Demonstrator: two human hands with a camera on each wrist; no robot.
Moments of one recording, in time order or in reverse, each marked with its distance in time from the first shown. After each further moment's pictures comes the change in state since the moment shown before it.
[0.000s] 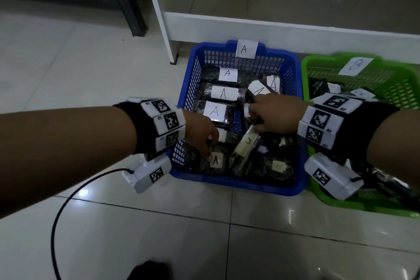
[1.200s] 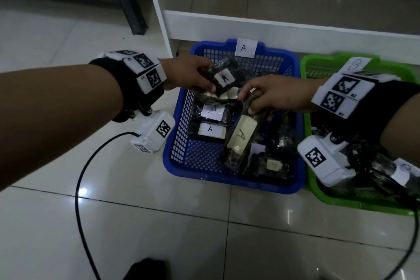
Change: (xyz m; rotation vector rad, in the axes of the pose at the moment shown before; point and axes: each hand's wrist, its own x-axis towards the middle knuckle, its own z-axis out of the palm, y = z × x) left_hand -0.015 -0.049 -0.057 -0.952 0.480 0.045; right_hand -0.008 0.006 -0.030 1.073 -0.037 0.036
